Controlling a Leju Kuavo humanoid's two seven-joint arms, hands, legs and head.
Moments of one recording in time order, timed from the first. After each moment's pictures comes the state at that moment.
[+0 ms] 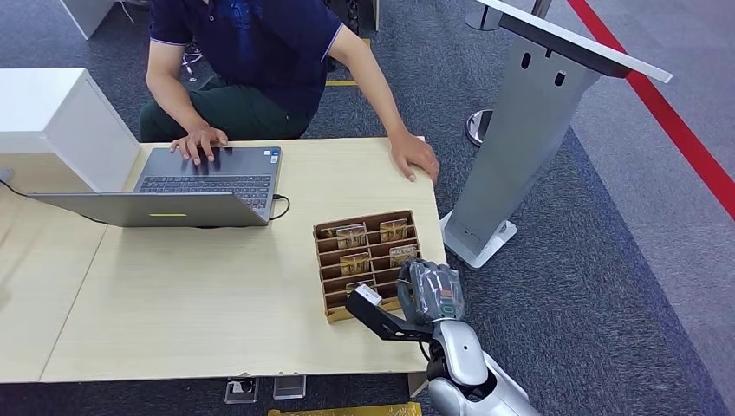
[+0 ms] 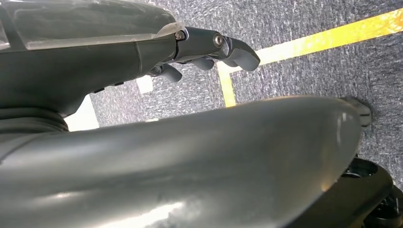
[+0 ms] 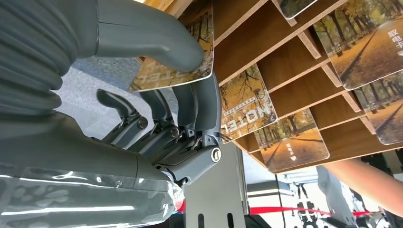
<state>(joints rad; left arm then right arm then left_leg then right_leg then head) -0.14 -0.01 -1.27 -0.23 1.10 0.31 0.02 -0.24 -0.12 0.73 -1.28 1.05 -0.35 0.43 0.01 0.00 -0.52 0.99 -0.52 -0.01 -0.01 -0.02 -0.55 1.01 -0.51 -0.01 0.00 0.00</state>
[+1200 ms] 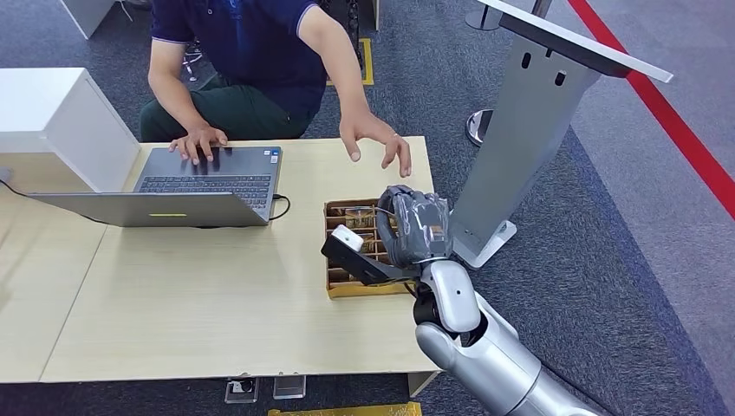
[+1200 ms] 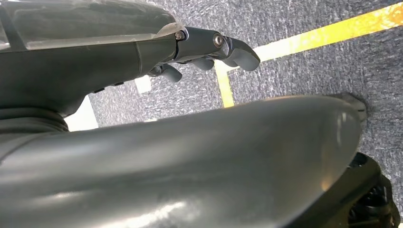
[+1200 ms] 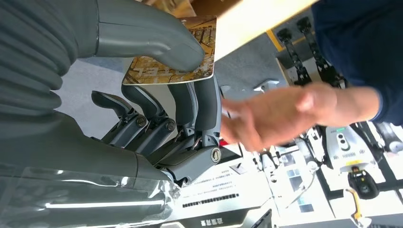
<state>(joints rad) -0.16 -0.02 -1.27 -0.23 1.08 0.30 0.04 -0.50 -0.08 0.78 -1.32 1.05 -0.41 0.38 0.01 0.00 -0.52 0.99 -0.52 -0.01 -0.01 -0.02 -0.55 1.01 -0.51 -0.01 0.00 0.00</state>
